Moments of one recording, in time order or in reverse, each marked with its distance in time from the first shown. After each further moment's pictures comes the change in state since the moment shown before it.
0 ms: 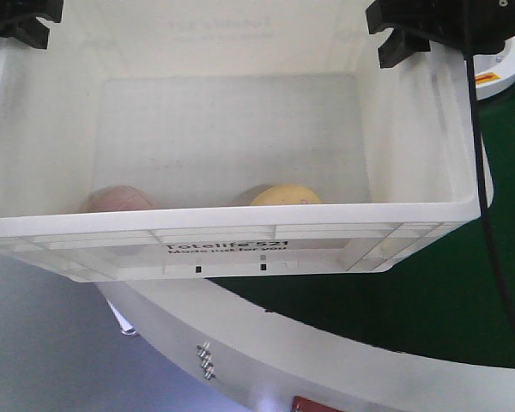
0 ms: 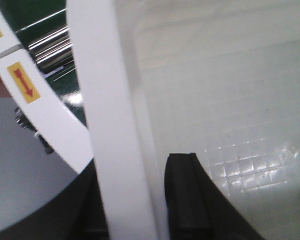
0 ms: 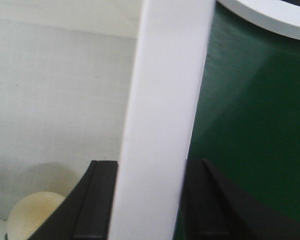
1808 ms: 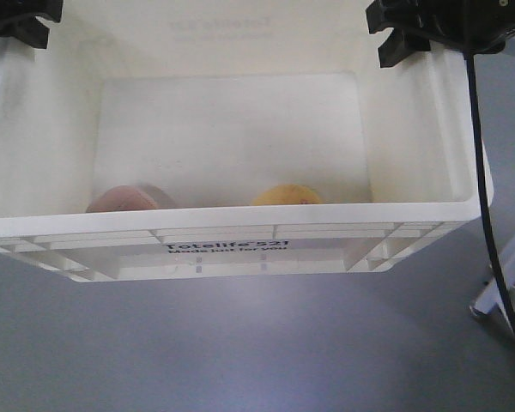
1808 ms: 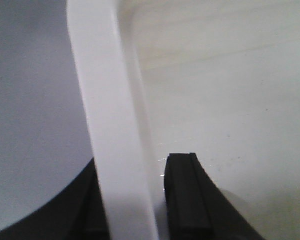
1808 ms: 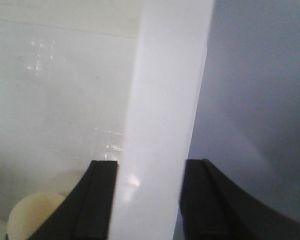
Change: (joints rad) left arm 0.000 0.000 0.000 0.000 0.000 0.000; right arm 0.000 0.000 0.000 0.000 -0.001 0.000
